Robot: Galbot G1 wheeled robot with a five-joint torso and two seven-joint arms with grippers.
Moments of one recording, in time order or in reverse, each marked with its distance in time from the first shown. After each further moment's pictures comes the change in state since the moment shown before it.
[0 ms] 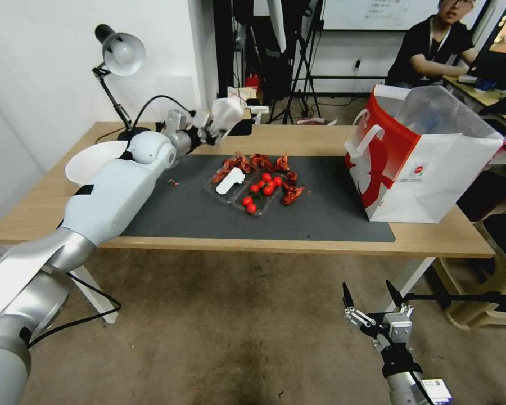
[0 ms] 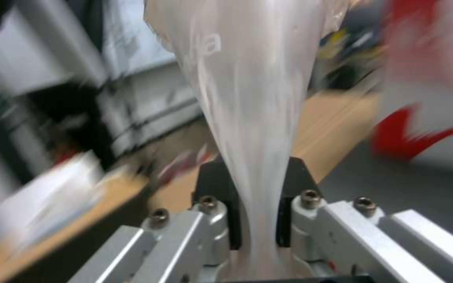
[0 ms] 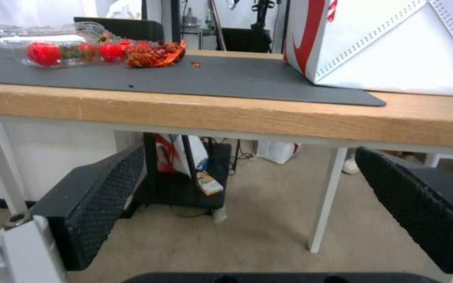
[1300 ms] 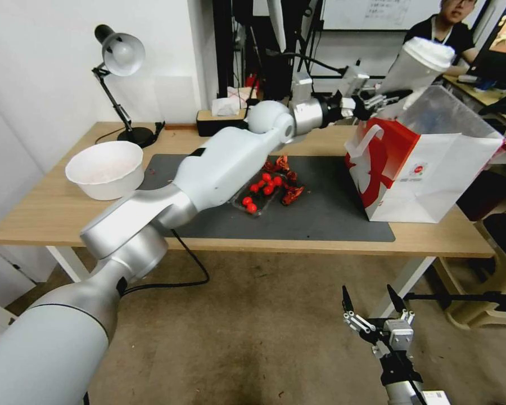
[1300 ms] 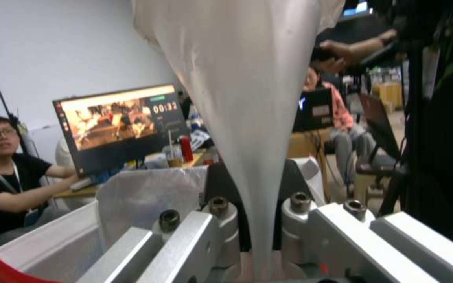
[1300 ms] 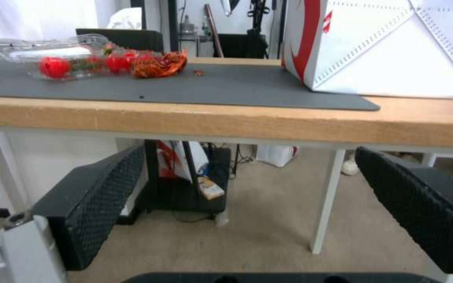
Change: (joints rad) left arm -0.258 -0.500 0.237 0.183 -0.246 -0.418 0.476; right arm -0.053 0.060 0.013 0.040 -0.034 0.026 -0.017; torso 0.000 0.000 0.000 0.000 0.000
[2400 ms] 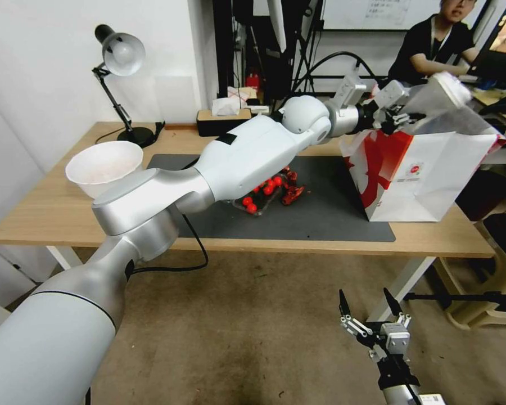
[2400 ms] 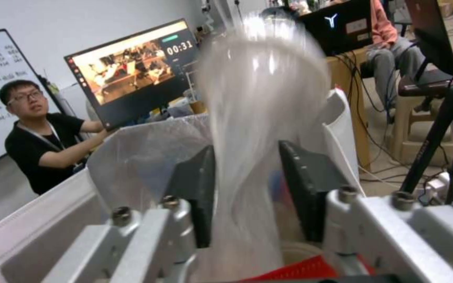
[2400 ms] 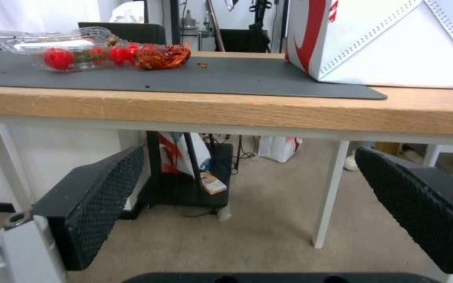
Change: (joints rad) left arm -0.082 -0.023 0.178 -0.065 0.074 0.120 -0.254; right arm -0.001 0.016 -0.008 -0.015 -0.012 -0.002 -0.010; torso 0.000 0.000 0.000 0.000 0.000
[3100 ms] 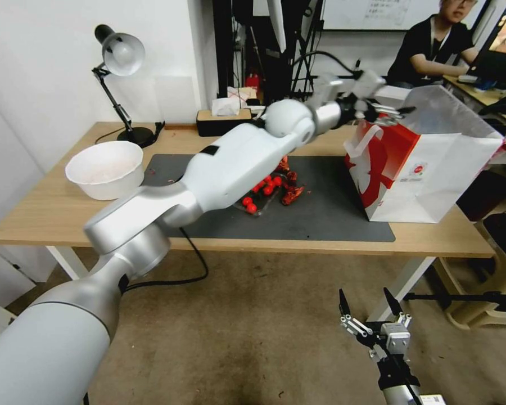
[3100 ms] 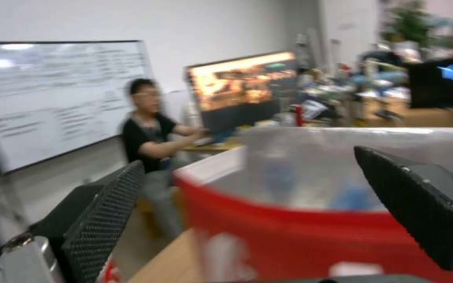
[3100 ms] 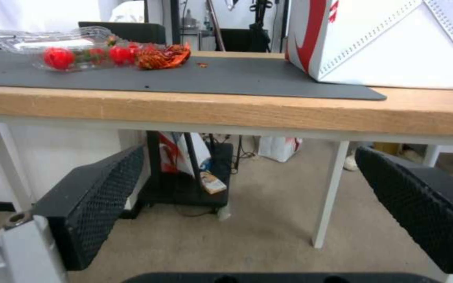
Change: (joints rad) left arm 0.093 0.052 -0.138 -0.074 0.038 -0.009 -0.089; right arm -0.005 0.007 0.002 0.009 -0.002 -0.002 -0.004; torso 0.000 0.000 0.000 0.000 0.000
